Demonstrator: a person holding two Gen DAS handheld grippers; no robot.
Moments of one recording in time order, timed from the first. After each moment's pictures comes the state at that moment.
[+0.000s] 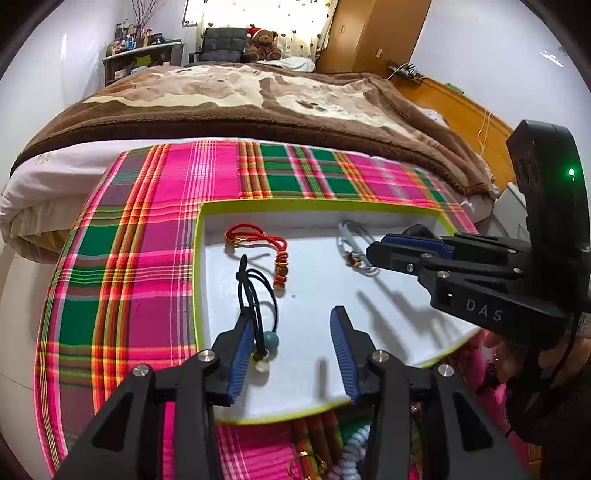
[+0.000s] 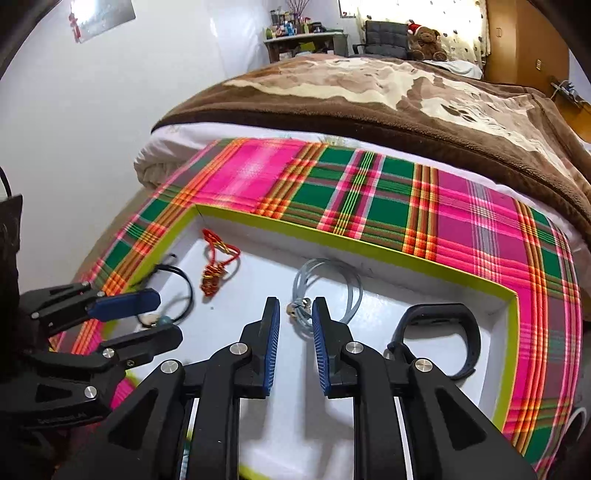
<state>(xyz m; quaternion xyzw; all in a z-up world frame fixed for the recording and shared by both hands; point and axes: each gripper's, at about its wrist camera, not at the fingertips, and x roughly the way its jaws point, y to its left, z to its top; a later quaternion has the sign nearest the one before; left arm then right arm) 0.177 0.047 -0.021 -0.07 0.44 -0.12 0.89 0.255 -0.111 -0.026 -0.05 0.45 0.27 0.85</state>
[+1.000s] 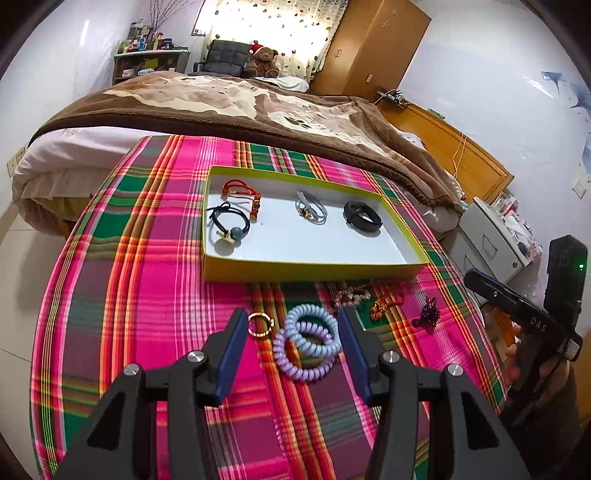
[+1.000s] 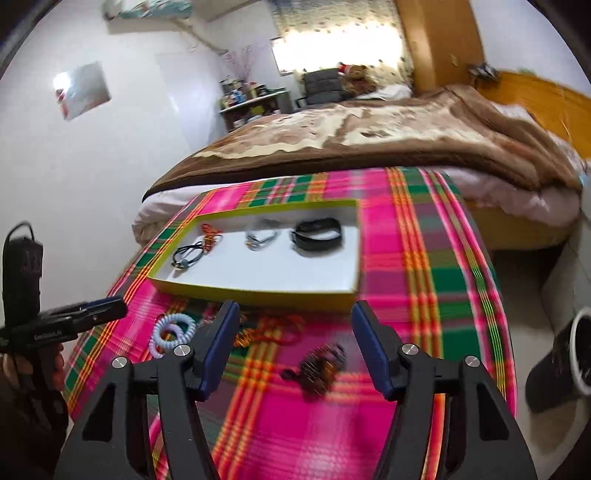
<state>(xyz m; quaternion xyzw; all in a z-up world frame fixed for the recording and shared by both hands) 0.062 0.054 -0.004 -0.12 0.41 -0.14 0.89 0.106 -0.253 0.001 0.07 0.37 0.19 0.91</state>
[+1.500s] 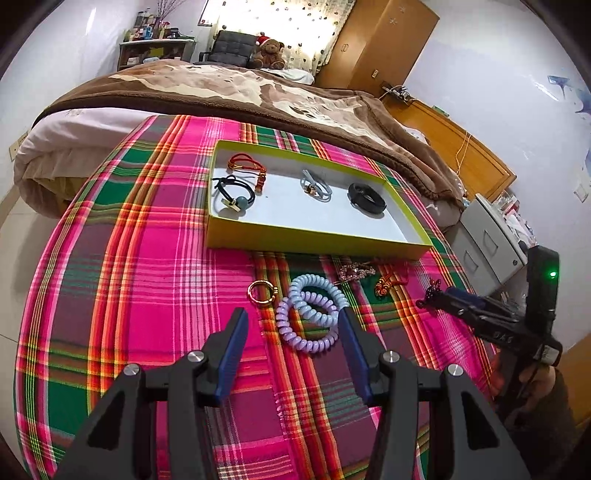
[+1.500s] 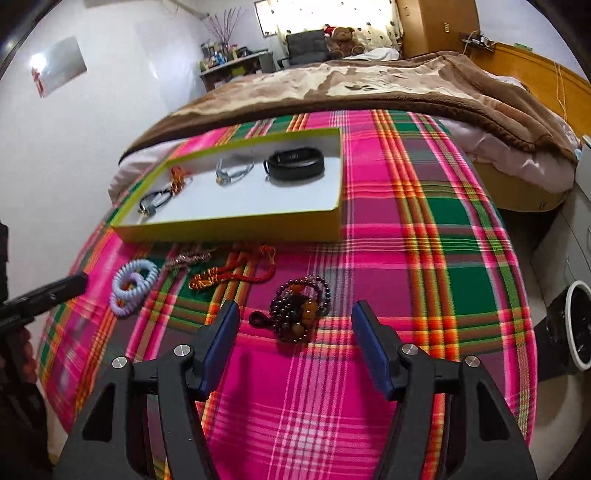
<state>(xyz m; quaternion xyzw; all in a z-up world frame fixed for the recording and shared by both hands) 0.049 0.056 -0.022 -0.14 0.42 -0.13 0.89 0.111 -0.240 -0.047 0.03 0.44 0.17 0.88</state>
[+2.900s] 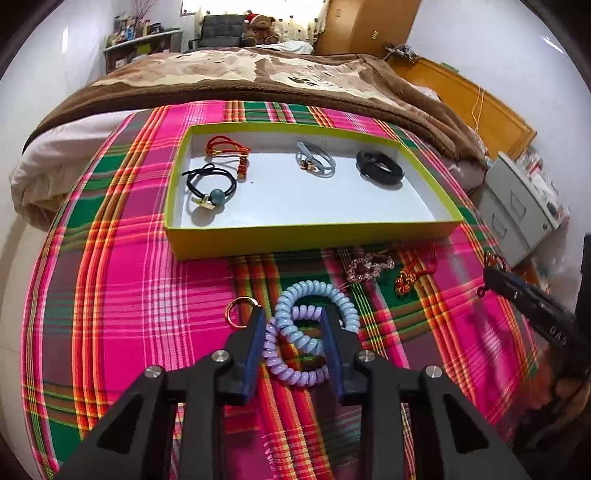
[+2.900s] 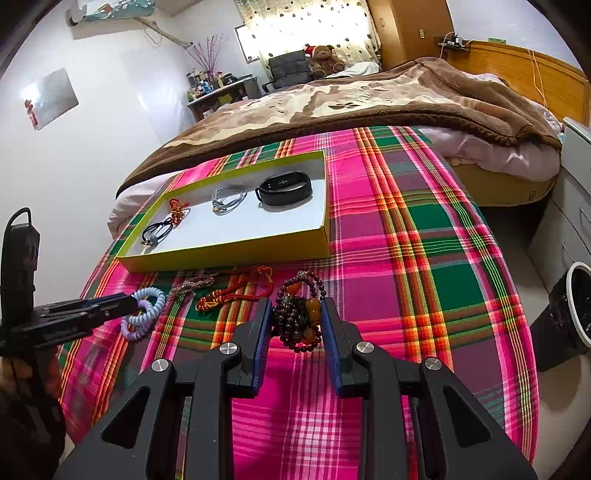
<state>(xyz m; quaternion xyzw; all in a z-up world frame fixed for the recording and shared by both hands) 0.087 0.016 -0.036 -0.05 0.48 -0.11 0.87 0.096 -0.256 -0.033 0.08 0.40 0.15 0.90</state>
